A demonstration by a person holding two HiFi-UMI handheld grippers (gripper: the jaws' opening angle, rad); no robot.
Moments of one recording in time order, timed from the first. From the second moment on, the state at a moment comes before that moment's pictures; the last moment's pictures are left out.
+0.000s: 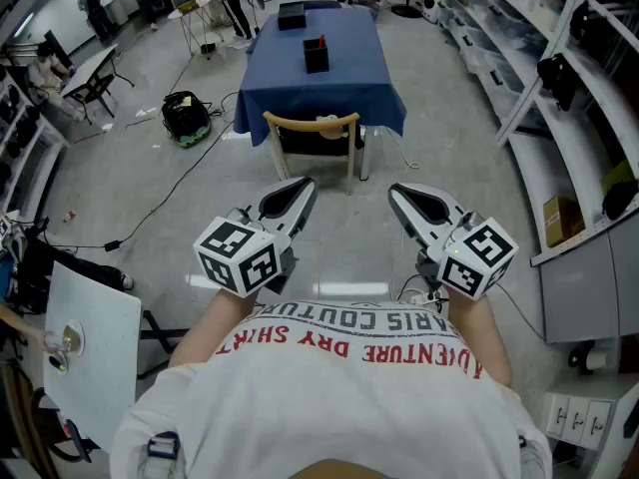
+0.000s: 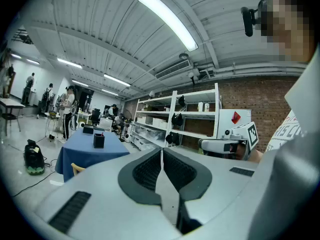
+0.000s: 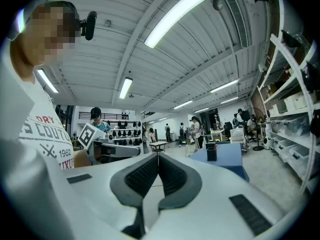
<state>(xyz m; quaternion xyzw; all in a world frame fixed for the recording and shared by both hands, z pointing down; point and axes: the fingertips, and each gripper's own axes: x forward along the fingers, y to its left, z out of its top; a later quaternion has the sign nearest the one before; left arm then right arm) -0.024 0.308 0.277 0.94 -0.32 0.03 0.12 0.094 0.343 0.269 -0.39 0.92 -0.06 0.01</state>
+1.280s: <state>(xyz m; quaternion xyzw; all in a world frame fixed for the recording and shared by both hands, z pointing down) -0.012 0.150 0.327 0.93 -0.32 0.05 0.15 0.133 0.183 0.328 -0.46 0.88 -0.10 -0.04</state>
